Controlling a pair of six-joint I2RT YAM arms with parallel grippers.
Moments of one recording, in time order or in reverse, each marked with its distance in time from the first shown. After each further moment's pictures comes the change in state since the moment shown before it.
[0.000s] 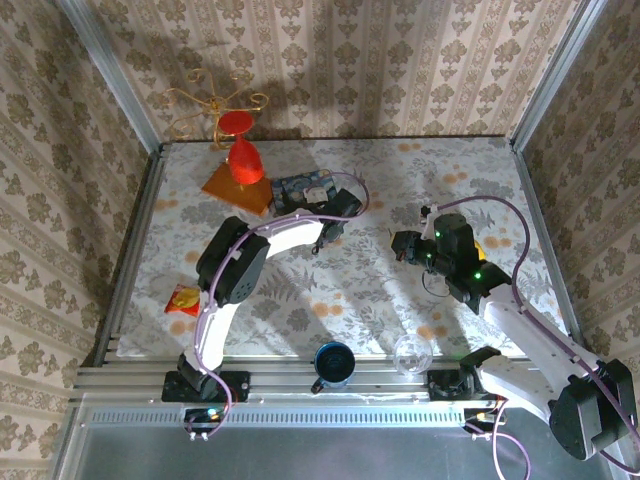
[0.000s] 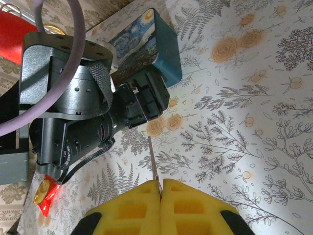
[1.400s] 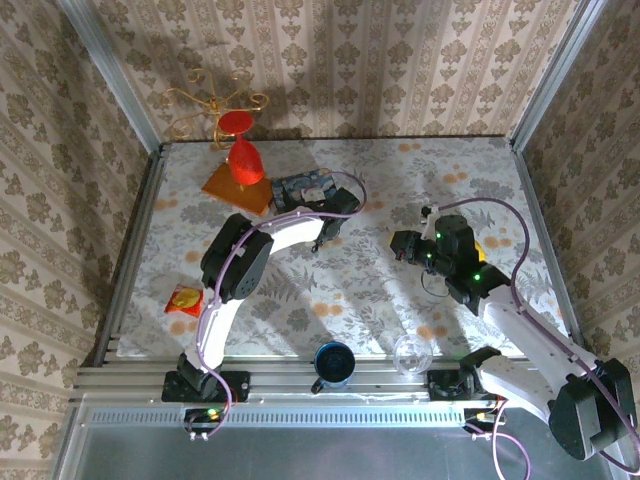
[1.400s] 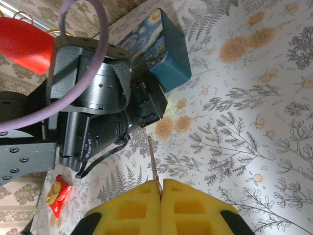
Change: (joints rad) left arm 0.022 0.045 0.032 -0.018 0.024 -0.031; right arm -0.006 0.001 -0.034 0.062 -0.030 0.041
